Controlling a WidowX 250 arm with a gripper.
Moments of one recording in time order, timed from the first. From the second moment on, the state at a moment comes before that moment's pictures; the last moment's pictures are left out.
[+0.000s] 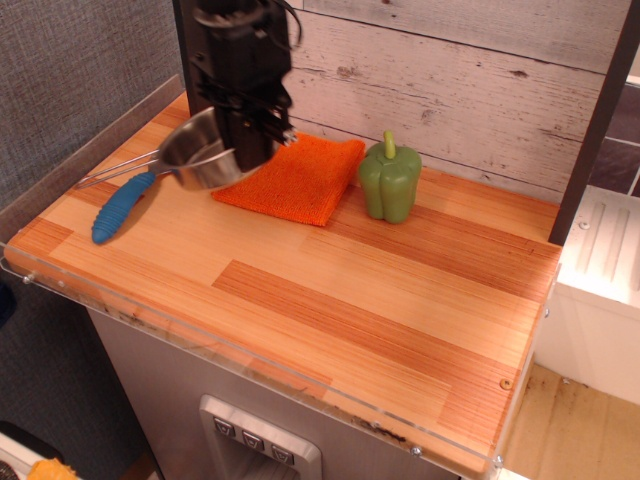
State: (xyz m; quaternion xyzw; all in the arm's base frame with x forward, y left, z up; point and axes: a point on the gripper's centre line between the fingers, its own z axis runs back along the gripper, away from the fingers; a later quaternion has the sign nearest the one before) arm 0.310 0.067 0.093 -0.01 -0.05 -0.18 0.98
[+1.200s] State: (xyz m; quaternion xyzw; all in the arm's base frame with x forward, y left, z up) arm 0.234 -0.056 0.014 0.01 0.04 -0.39 0.92
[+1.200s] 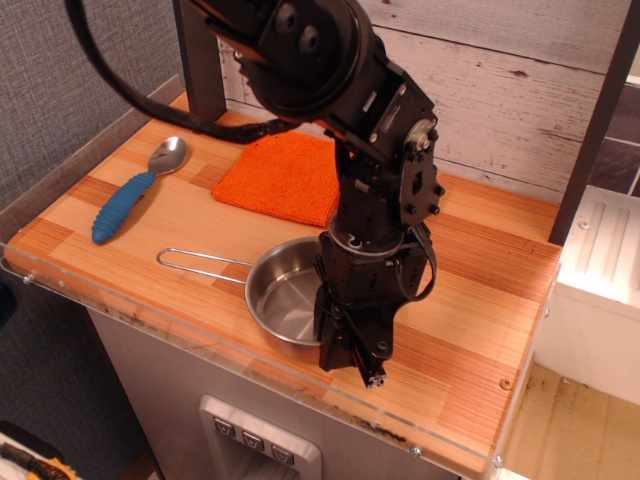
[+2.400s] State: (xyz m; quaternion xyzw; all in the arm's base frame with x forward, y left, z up) arm 0.278 0.081 0.067 0.01 0.00 -0.07 1.00
